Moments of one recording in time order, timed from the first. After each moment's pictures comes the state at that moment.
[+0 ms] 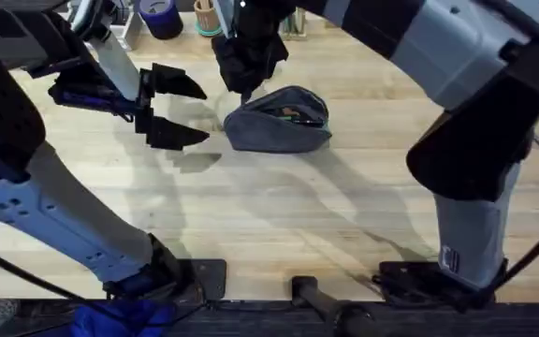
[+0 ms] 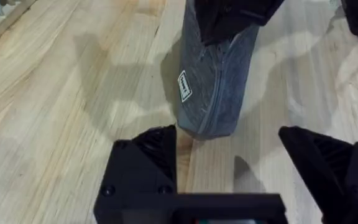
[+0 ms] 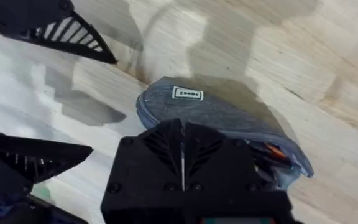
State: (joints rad) left arm 0.41 1.97 1.29 -1.44 1.05 2.00; right arm 0.77 2.24 2.27 -1.31 0.02 0.32
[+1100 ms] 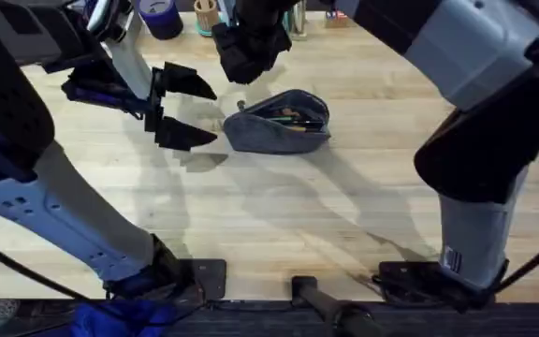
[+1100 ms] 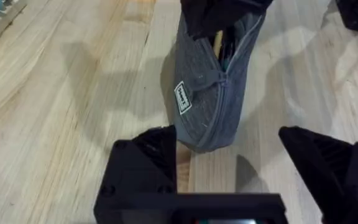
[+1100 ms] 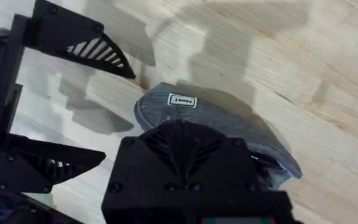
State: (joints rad) left arm 0.35 1.97 1.29 -1.42 1.05 2.00; right arm 0.77 2.21 2.29 -1.31 0.03 0.32
